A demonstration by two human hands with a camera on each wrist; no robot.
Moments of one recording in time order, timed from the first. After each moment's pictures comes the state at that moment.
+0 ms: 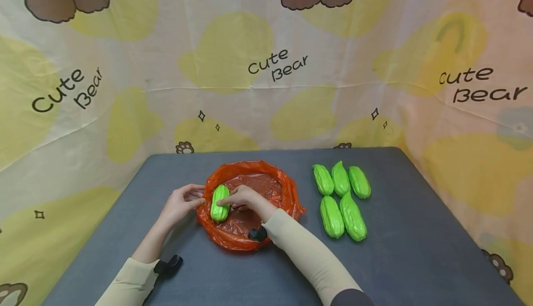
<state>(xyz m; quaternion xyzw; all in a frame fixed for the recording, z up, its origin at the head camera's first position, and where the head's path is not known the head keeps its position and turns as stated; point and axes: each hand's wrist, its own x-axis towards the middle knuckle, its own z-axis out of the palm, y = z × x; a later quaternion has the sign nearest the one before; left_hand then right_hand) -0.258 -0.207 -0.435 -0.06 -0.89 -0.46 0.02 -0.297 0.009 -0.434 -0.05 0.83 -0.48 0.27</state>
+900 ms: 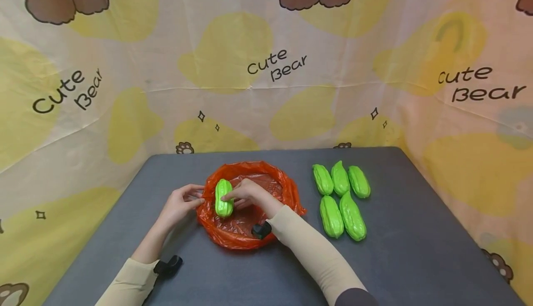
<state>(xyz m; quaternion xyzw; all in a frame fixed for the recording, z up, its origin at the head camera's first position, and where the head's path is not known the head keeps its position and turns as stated) -0.256 -0.207 -0.435 -0.06 -0.89 -0.46 0.03 -0.301 0.020 -0.416 -0.02 0.78 -0.55 0.31</state>
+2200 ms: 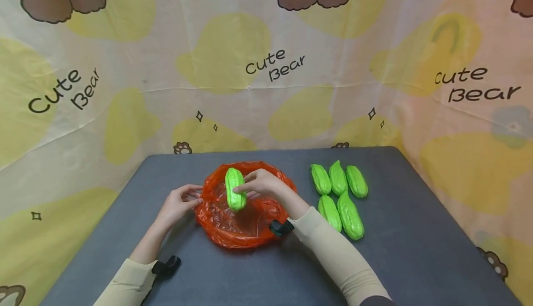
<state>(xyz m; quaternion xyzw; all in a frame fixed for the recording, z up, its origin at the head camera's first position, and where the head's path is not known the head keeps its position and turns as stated) -0.255 -0.206 -0.433 -0.07 -0.88 -0.47 0.03 -0.276 0.075 -0.367 -0.08 0.80 -0.54 0.26</state>
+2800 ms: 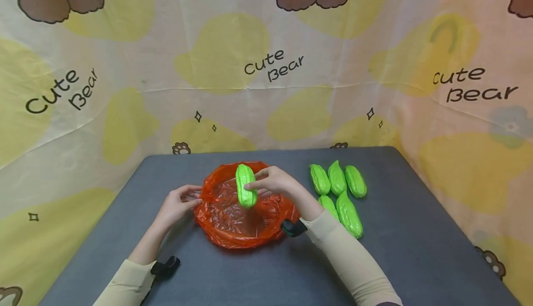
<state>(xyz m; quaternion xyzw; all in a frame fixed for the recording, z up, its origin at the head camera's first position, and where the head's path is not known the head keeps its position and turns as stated) -0.256 -0.206 -0.433 -0.06 -0.89 -0.46 0.03 -0.268 0.107 -0.358 -0.08 0.80 -0.54 0.24</state>
